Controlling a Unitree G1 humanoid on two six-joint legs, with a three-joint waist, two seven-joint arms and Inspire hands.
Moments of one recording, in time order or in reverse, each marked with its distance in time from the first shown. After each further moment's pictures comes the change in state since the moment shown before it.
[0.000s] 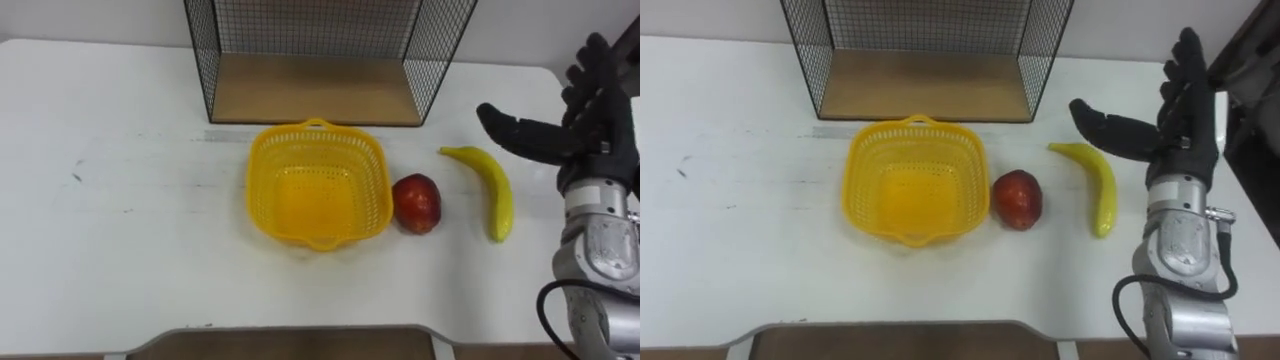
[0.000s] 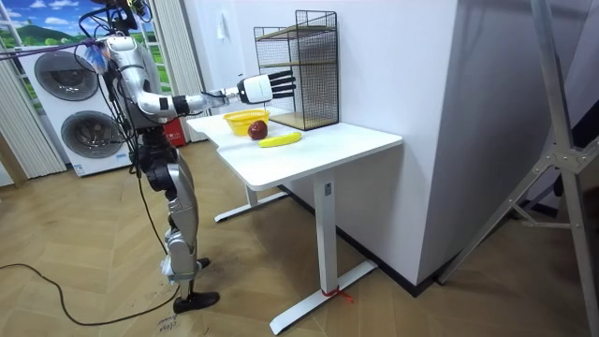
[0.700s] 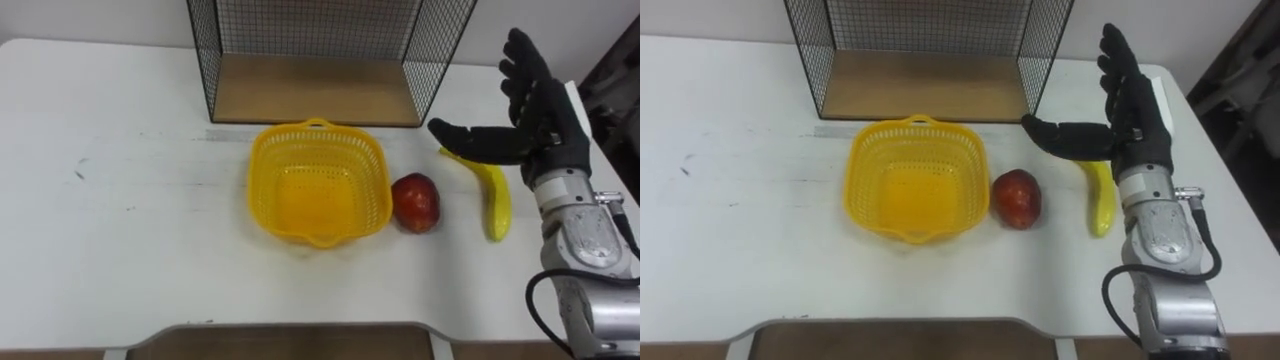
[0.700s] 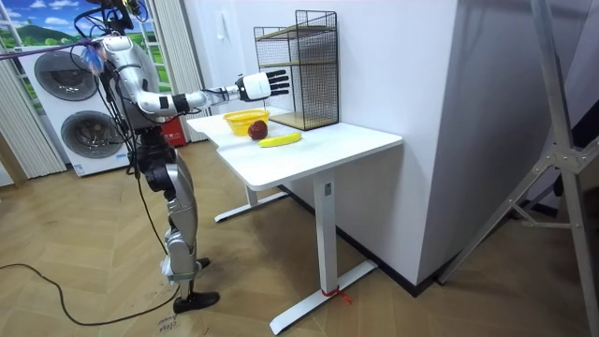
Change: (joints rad) left arm 0.000 0.022 -0.028 -0.003 0.001 0.006 -0.055; right arm -0.027 -0.013 0.039 0.000 -0.075 0.004 0.175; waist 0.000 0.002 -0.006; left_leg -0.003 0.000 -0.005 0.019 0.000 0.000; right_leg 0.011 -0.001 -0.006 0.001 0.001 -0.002
